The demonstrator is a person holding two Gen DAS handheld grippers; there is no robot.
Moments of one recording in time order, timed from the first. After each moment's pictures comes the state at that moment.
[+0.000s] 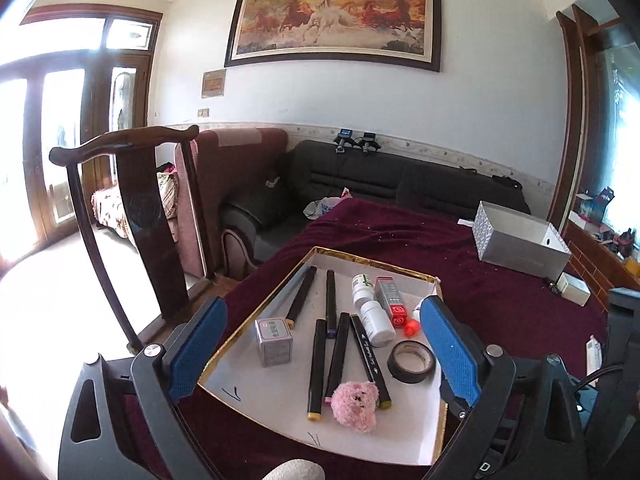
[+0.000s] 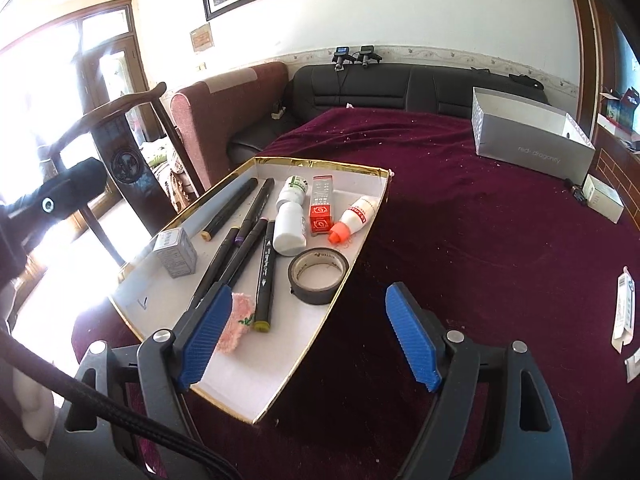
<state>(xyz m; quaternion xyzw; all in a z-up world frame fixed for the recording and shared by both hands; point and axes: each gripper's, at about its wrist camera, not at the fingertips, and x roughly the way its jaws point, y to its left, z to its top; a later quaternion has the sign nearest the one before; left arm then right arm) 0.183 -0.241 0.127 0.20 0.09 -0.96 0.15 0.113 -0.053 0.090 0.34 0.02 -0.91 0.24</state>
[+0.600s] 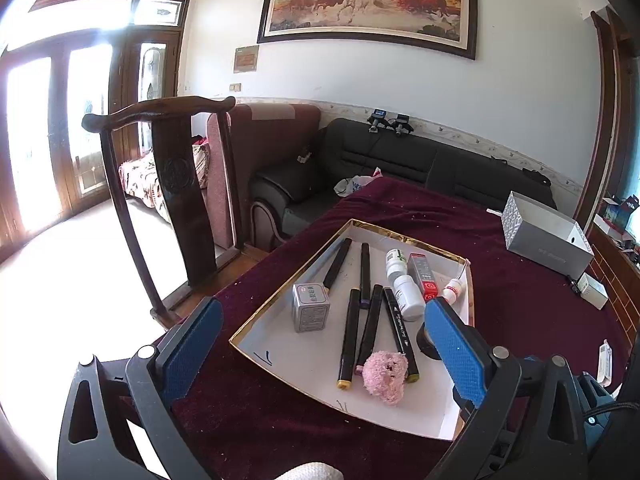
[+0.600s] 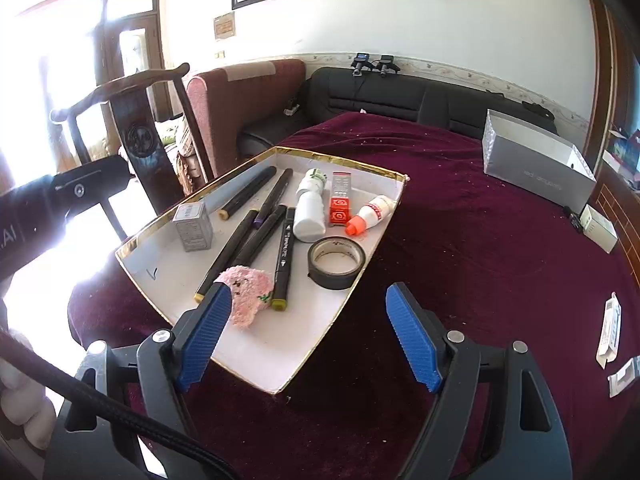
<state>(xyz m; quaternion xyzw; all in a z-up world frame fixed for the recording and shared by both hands) 0.201 -0.251 0.112 0.24 0.12 -0.94 0.21 0.141 -0.070 0.088 0.32 0.08 -0.91 0.25</state>
